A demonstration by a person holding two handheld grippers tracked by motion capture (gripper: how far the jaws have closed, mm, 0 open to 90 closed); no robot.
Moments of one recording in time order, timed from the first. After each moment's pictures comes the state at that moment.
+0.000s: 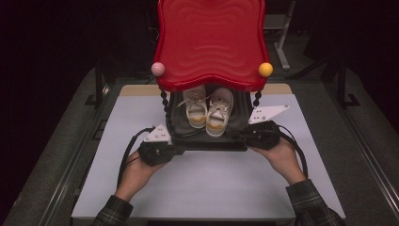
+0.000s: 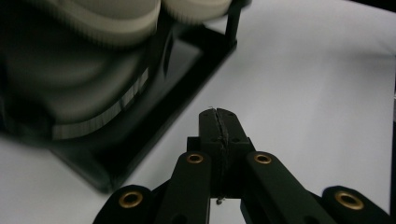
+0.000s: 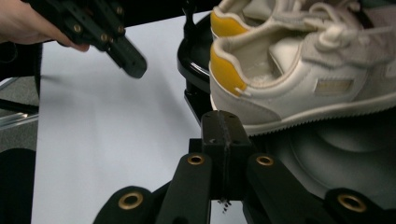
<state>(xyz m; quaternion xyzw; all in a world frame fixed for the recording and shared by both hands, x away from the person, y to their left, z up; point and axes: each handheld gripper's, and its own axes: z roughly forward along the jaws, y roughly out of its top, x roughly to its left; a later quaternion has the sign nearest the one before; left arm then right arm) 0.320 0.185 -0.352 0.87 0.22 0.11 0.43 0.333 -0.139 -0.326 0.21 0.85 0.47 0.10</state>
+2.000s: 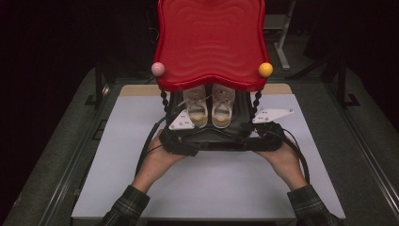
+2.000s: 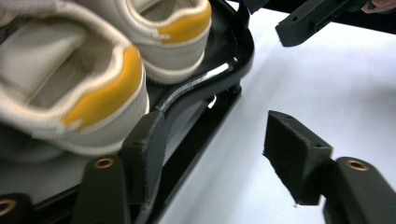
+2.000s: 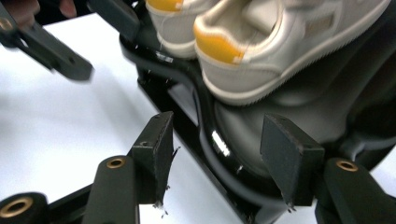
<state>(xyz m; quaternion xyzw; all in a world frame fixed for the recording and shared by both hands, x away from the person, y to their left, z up) 0.328 0.143 -0.333 0.87 0.20 0.14 0.42 0.329 -0.151 -0.337 0.30 0.83 0.44 0.16</state>
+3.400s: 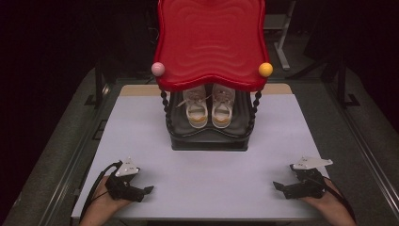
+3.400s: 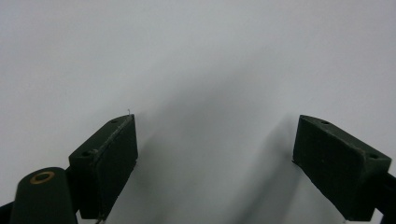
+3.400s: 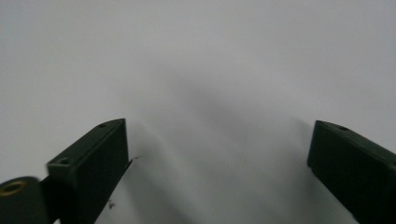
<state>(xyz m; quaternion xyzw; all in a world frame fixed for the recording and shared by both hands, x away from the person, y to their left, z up) 0.259 0.295 -0.446 0.87 0.33 0.13 0.33 0.254 -0.265 -0.455 0.41 0.83 0.34 0.14</state>
